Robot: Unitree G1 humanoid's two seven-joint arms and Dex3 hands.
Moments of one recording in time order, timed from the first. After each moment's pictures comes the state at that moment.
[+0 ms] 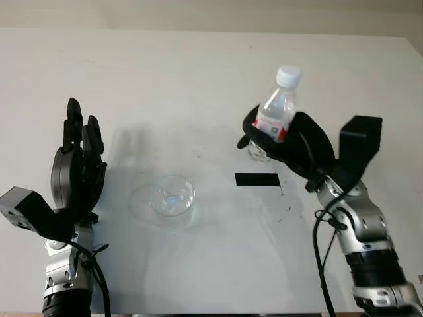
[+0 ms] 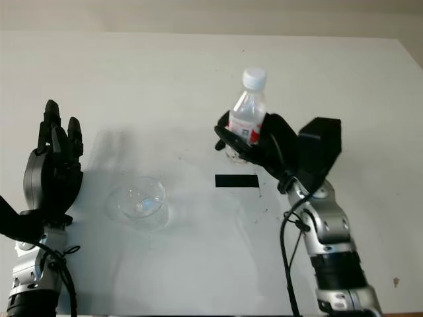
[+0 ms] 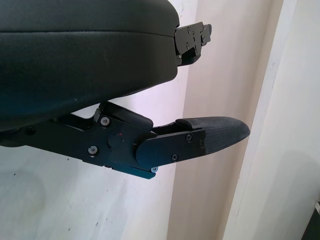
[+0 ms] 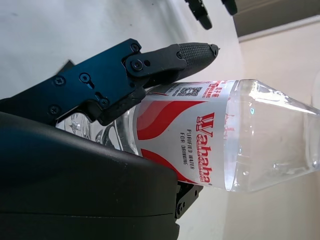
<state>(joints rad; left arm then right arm) -0.21 0.18 0.32 0.20 -0.38 -0.22 -0.27 -0.35 -0.32 0.00 -0.01 0.33 0.34 0.26</state>
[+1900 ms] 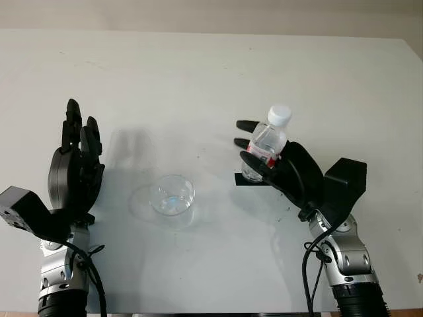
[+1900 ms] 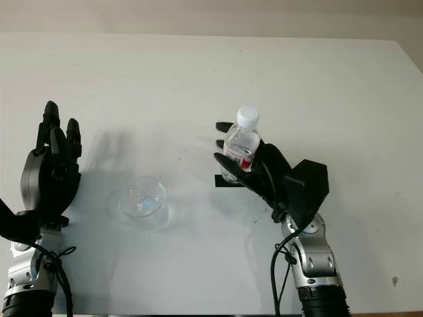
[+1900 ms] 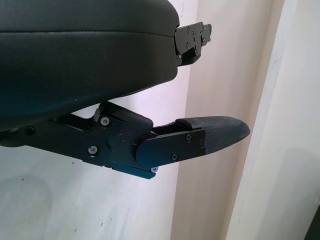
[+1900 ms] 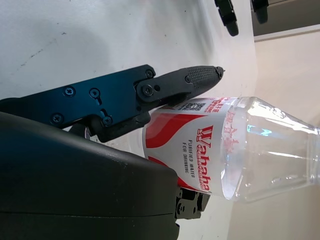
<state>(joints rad) -0.21 0.20 0.34 0.21 -0.38 -0.20 -0.29 -0.22 -0.20 0.00 0.08 0.13 0.07 0.34</state>
